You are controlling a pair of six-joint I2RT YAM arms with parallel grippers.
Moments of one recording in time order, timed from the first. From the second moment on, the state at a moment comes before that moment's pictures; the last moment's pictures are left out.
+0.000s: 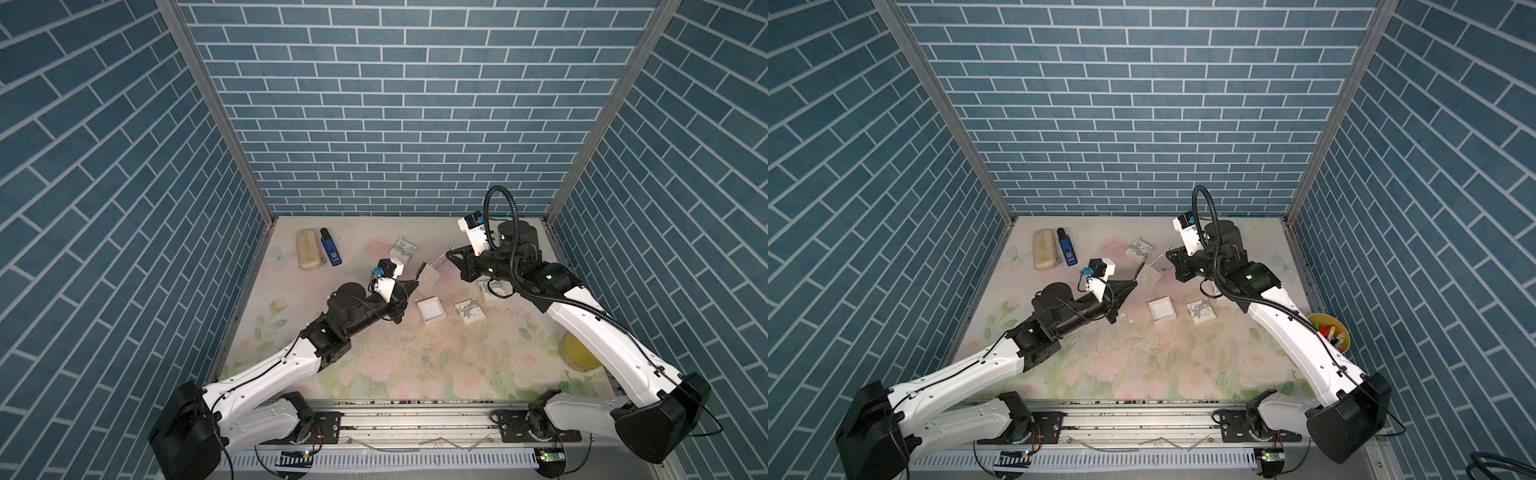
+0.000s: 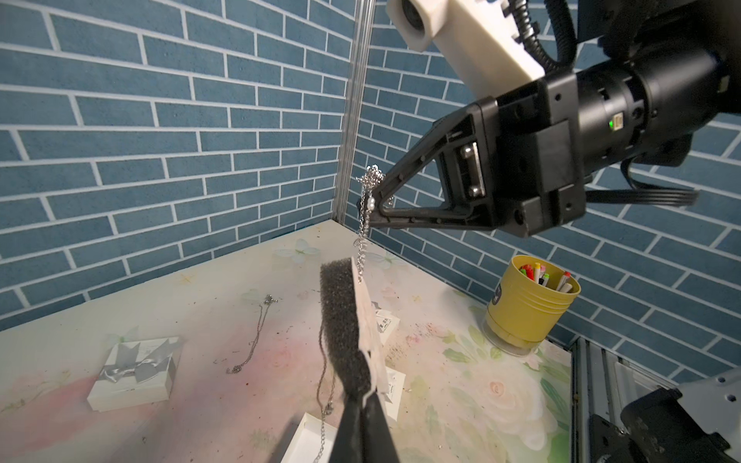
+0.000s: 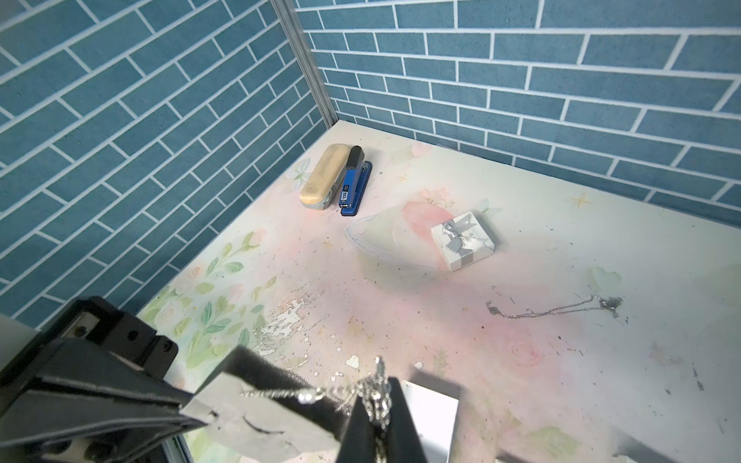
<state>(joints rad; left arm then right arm) -0.78 1.08 0.66 0.34 0.17 -0.17 0.57 1.27 1.28 -0.50 -0.30 0.13</state>
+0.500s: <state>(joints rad) -0.78 1.04 0.55 0.38 0.15 -0.12 0.49 1.52 1.55 -0.68 -0.19 0.16</state>
